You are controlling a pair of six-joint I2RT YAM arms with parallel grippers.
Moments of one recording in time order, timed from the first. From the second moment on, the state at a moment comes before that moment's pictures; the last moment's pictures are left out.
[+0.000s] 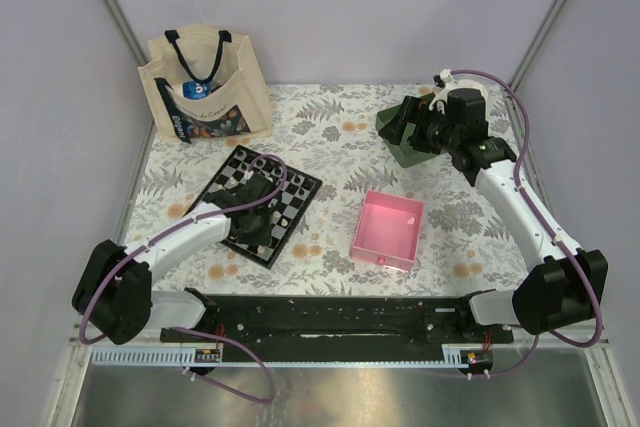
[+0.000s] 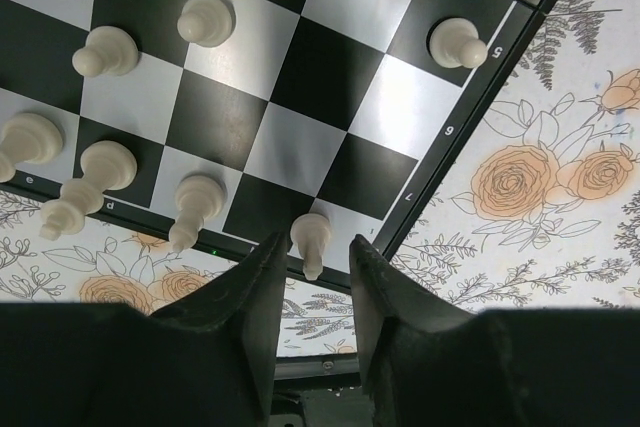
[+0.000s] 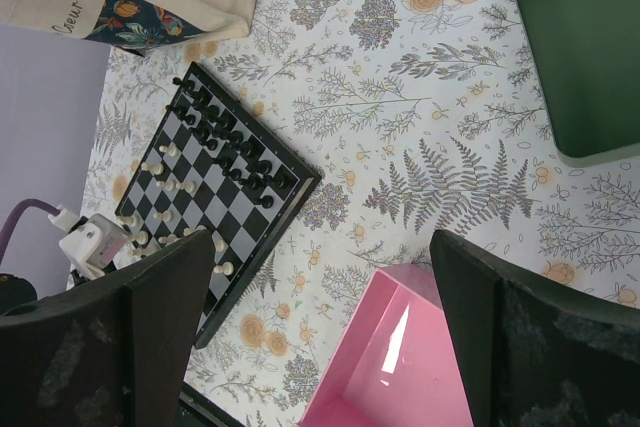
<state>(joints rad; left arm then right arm) -0.59 1.28 0.77 -0.73 -0.14 -0.51 0.25 1.35 1.22 -0.36 -0.30 0.49</state>
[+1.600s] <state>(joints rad) -0.58 1.34 0.80 -0.79 -0.25 -0.52 0.25 1.35 1.22 -0.36 -0.31 0.49</state>
